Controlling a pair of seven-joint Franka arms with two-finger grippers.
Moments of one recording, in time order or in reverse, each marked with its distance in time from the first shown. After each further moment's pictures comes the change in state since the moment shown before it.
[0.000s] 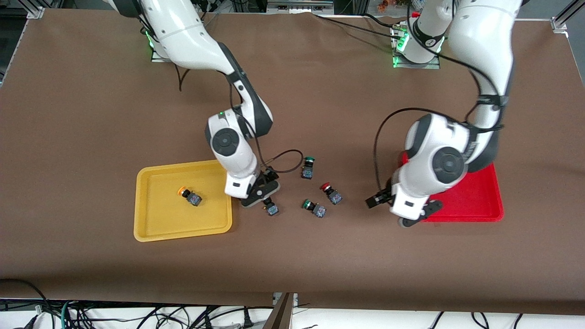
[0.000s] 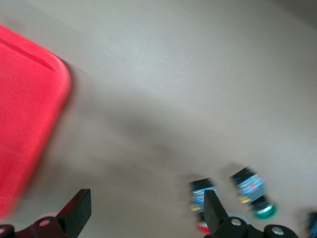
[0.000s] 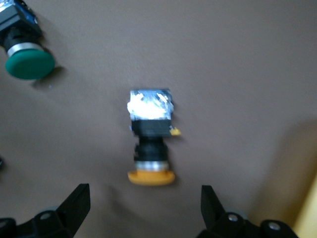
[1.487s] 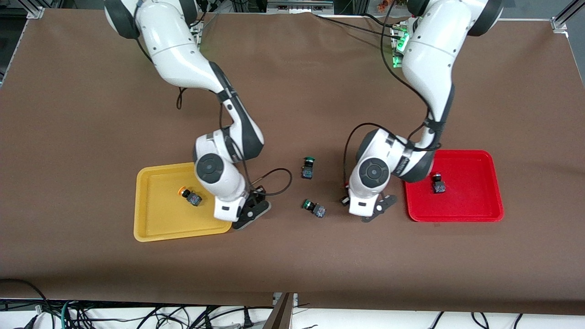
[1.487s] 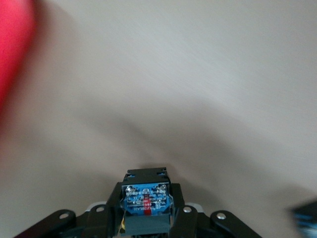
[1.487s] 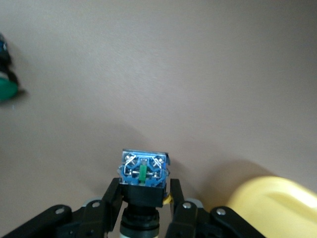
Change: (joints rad) left arm -0.130 0.142 0.093 0.071 0.160 -0.143 -0.093; right arm -0.136 0.056 -0.027 0.247 0.036 -0.259 -0.252
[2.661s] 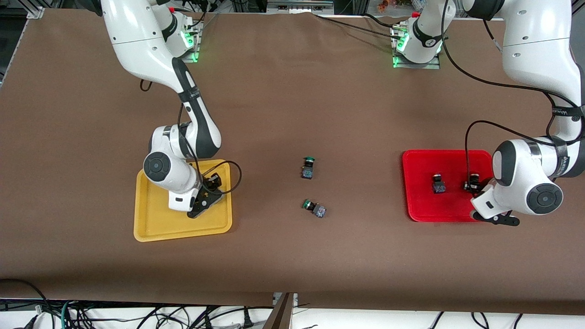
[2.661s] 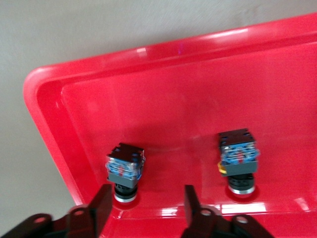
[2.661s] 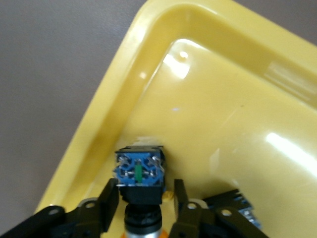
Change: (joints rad) left arm 0.347 -0.122 0.152 -0.133 -0.018 -0.103 1.172; right arm -0.056 -0.203 -0.013 -0.467 0.029 0.115 -0.109
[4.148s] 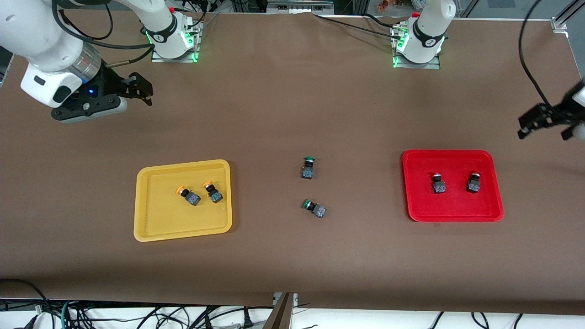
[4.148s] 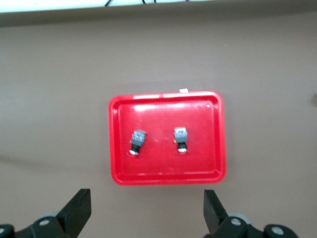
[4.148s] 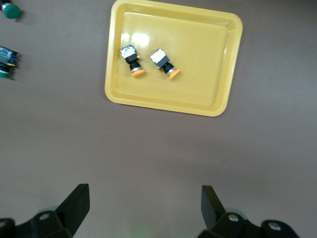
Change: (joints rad) left arm 0.146 -0.736 -0.220 -0.247 0.007 -0.085 -0.163; right arm -0.180 -0.744 0.143 -0.029 -0.378 -0.737 0.509
